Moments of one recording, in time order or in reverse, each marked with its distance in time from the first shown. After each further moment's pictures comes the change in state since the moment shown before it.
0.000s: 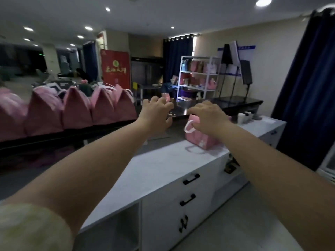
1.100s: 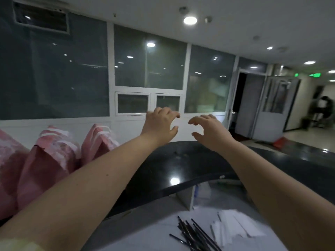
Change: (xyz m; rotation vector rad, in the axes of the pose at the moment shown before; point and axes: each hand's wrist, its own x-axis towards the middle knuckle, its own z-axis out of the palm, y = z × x) left_hand -0.753 -0.440 -0.497 0.955 0.021 -1.243; right_hand 0.059 -1.015 -0.255 1.159 0.192 -1.351
